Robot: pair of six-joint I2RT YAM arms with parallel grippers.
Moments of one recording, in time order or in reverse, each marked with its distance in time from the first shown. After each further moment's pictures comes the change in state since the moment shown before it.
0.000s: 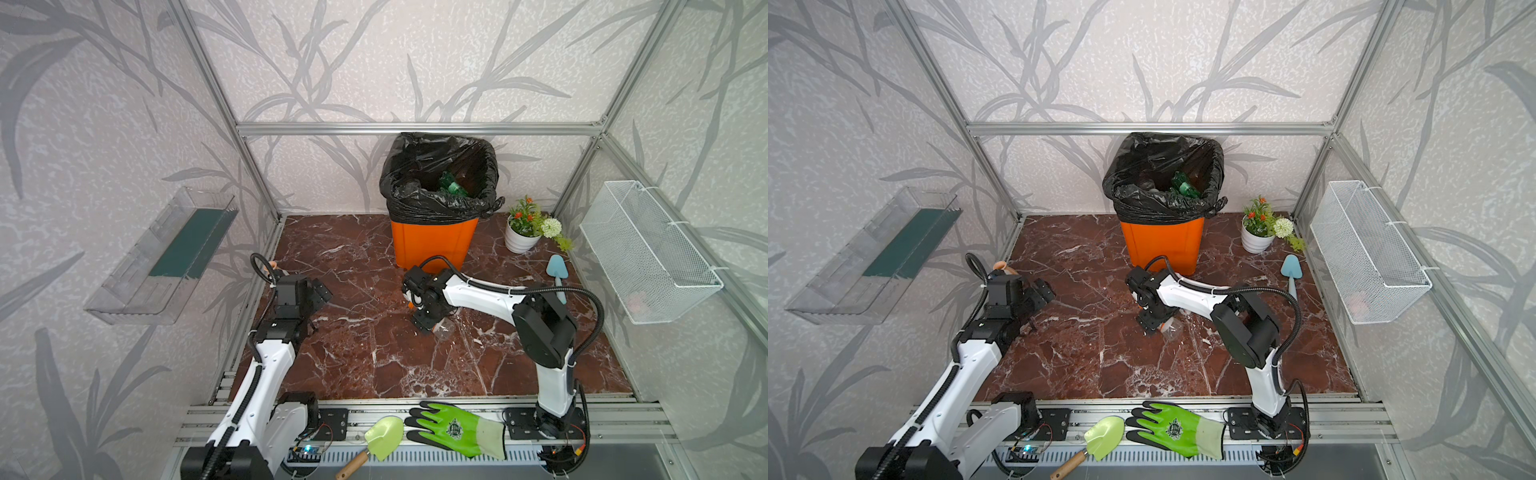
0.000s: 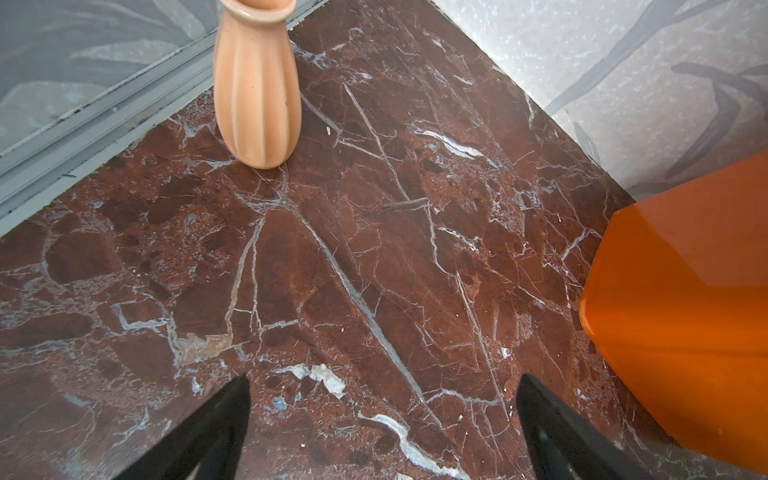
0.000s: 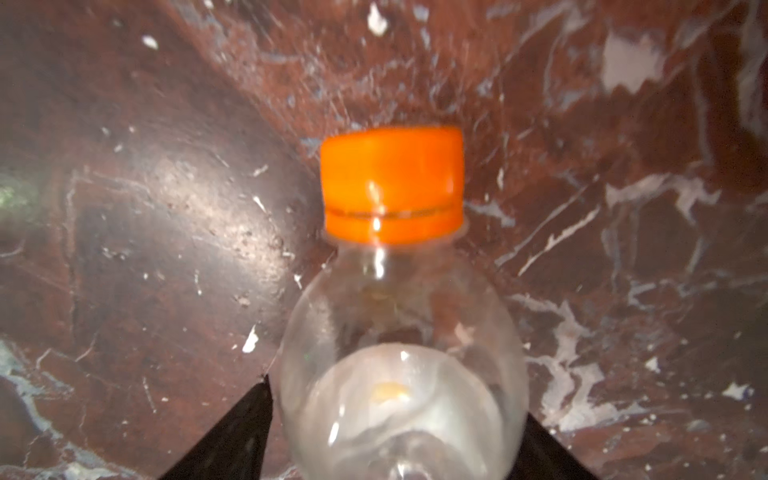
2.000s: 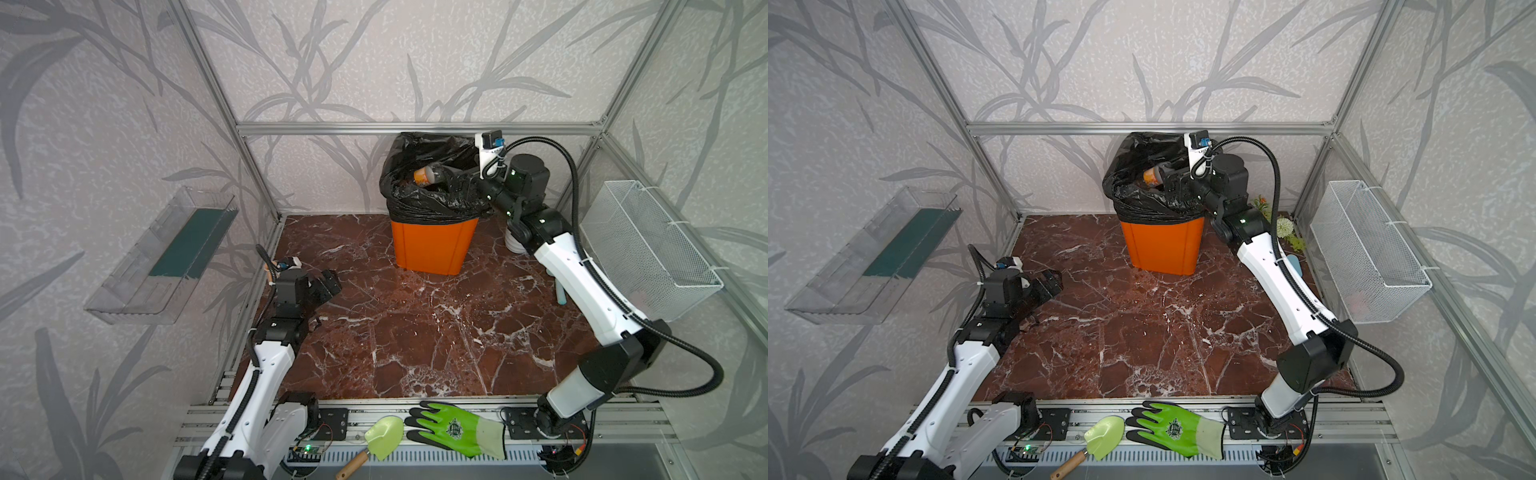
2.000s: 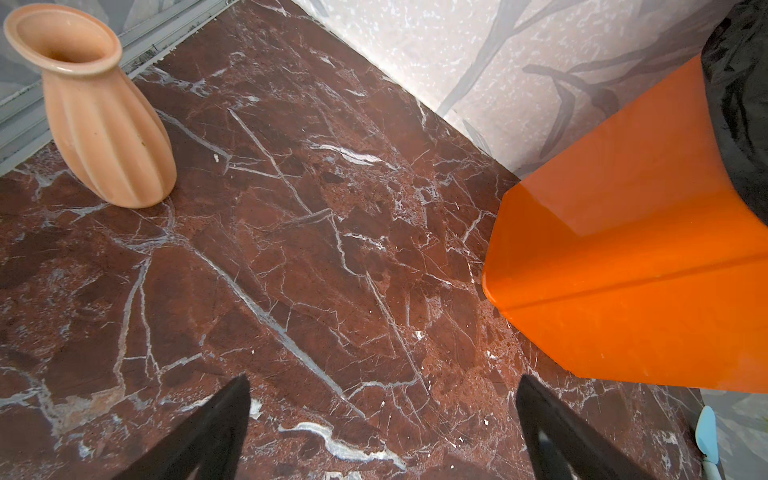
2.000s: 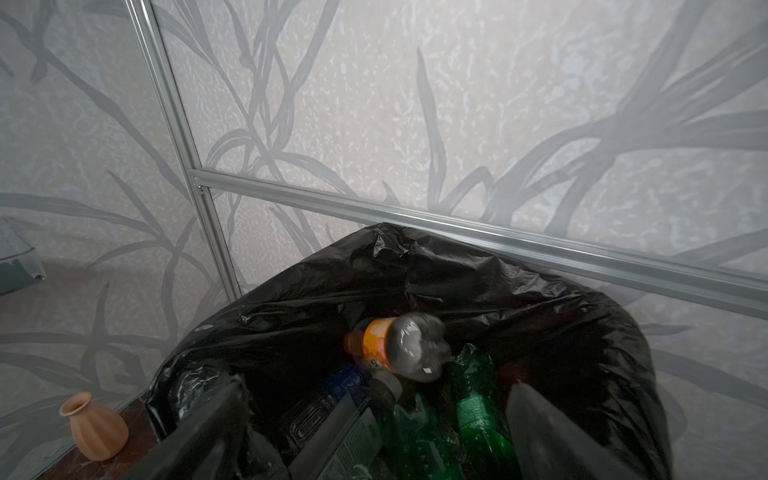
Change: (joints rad) left arm -0.062 -0.026 0.047 0.068 0.137 0.064; right arm -0.421 -0.413 0.340 0.702 -0.129 -0.016
